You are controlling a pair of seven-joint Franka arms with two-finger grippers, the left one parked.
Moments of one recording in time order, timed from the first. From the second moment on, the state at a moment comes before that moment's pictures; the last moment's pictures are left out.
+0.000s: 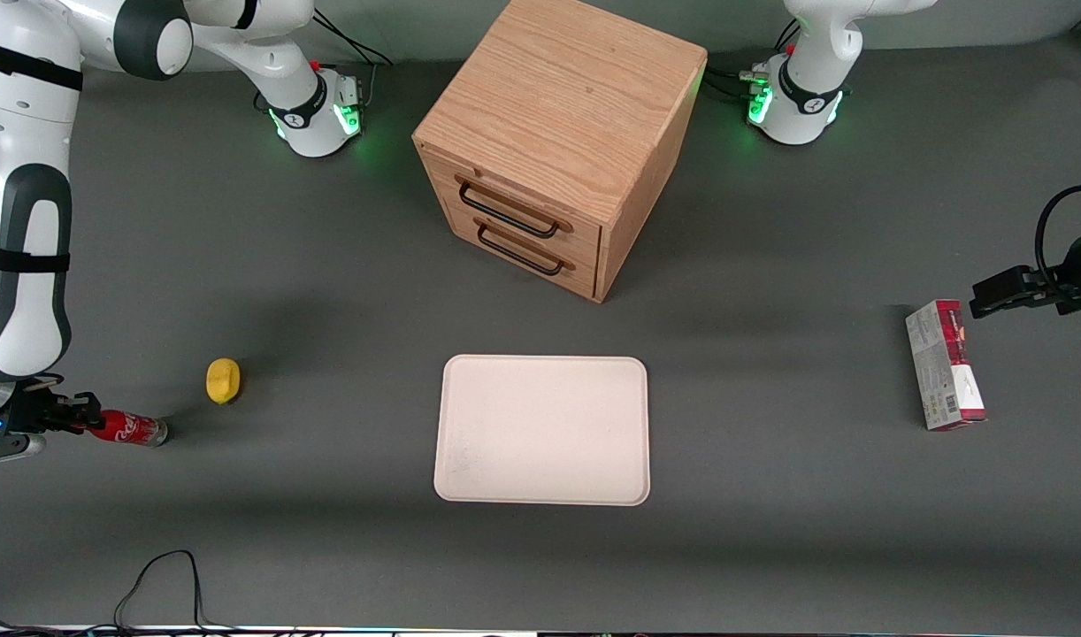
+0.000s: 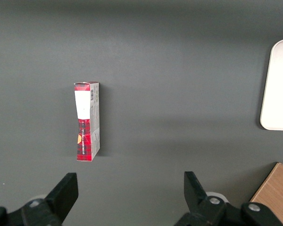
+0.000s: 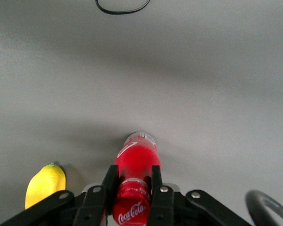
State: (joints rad) arm 0.13 0.64 -0.58 -1.55 0.42 2.17 -0.77
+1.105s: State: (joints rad) arm 0.17 0.43 -0.20 -1.02 0.08 1.37 -0.04
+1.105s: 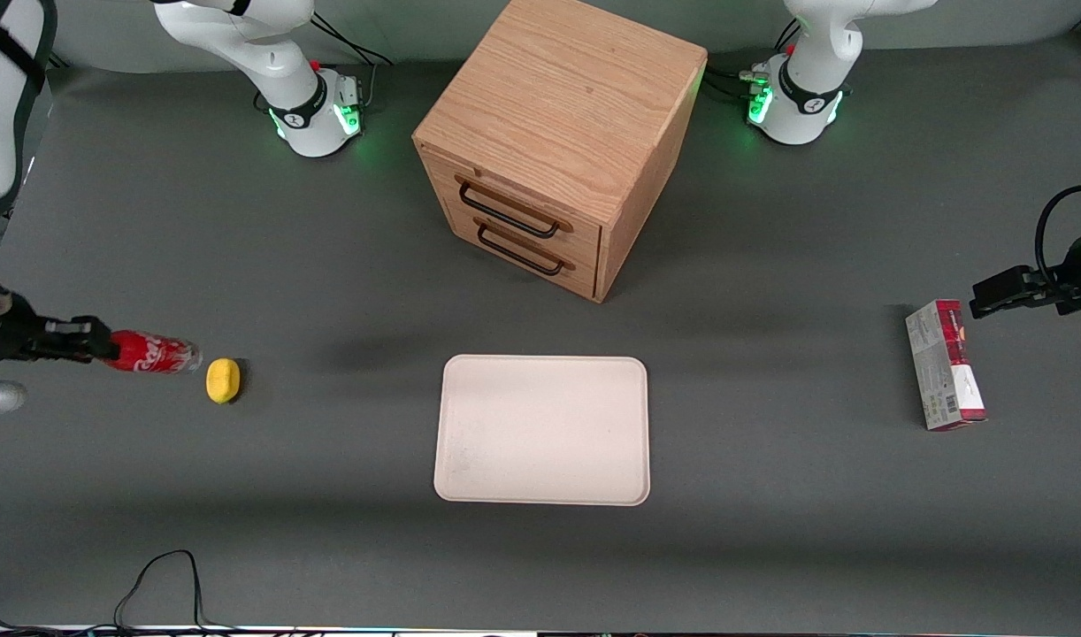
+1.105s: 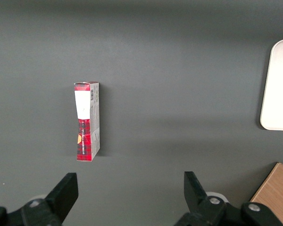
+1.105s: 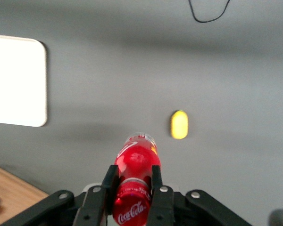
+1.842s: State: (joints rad) arm 0.17 0.53 0.38 -0.98 -0.28 1.56 0.54
